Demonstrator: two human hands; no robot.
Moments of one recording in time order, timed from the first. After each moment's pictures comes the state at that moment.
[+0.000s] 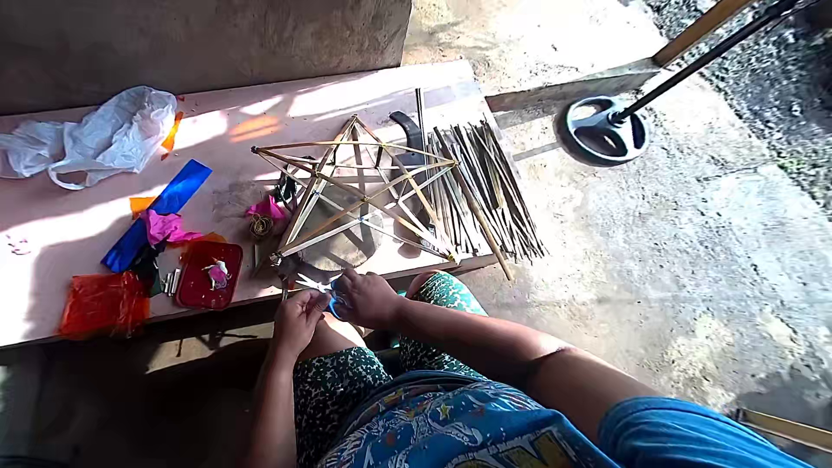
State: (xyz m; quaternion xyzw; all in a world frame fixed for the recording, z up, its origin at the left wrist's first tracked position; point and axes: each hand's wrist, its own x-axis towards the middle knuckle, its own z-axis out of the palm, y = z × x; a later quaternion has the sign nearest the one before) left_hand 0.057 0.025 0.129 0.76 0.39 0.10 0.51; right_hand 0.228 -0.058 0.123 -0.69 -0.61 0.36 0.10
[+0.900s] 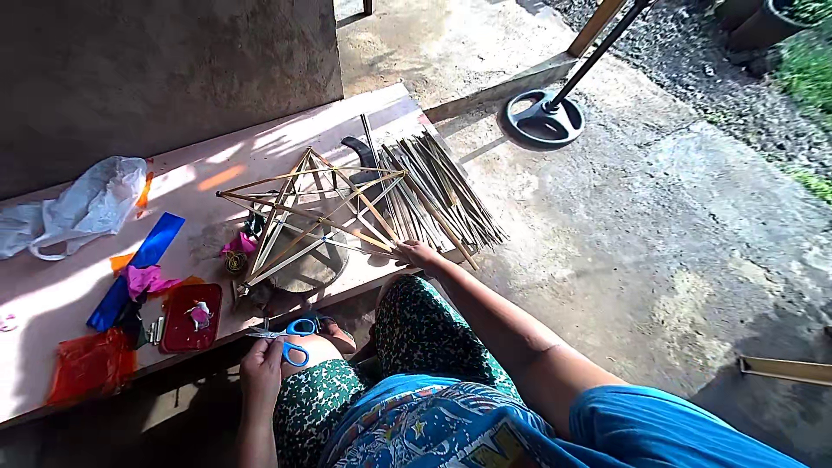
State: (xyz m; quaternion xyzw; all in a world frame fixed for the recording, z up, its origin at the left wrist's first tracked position) left_hand 0.033 -0.020 0.126 0.71 0.48 0.22 0.47; right_hand 0.398 -0.155 0.039 -0.75 -0.09 0.48 0.45
